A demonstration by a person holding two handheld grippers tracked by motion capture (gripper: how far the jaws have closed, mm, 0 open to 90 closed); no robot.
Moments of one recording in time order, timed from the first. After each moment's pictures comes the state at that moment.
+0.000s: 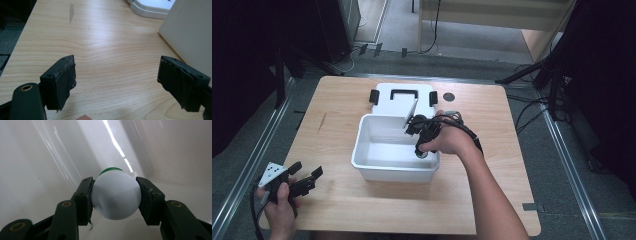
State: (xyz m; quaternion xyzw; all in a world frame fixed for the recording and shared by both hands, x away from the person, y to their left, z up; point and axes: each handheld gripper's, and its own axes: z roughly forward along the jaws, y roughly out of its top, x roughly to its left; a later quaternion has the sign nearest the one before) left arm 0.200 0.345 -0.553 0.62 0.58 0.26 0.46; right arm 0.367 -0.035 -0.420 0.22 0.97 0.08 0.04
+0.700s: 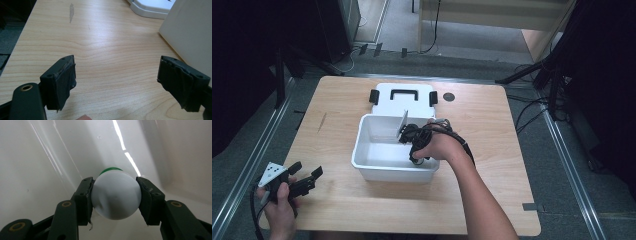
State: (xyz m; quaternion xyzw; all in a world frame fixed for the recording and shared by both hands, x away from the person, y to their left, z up) left arm 0.200 0.345 -0.553 0.62 0.59 0.26 0.46; right arm 0.366 -0.017 -0.457 0.21 0.98 0.05 0.03
